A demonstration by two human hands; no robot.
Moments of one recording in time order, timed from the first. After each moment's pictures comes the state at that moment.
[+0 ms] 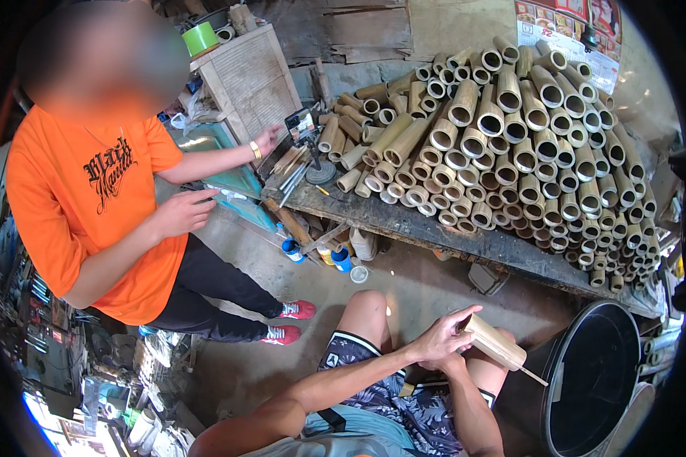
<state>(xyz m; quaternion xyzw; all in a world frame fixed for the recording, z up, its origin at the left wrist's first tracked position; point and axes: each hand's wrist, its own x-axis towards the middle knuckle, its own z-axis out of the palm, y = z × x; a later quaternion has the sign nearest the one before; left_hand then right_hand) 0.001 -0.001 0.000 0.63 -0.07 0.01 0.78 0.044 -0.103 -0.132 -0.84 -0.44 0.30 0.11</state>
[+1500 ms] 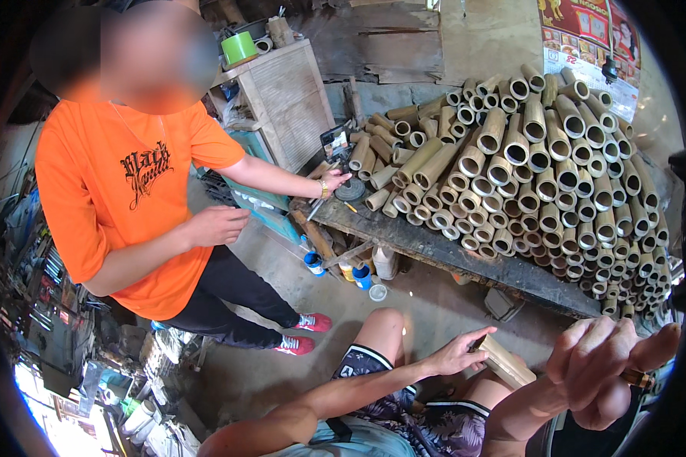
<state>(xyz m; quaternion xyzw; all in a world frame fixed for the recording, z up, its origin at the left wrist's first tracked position) 0.006 0.005 -0.004 0.63 -0.06 -0.05 0.77 0.035 -0.143 0.268 -0.12 -0.58 -0.05 0.80</state>
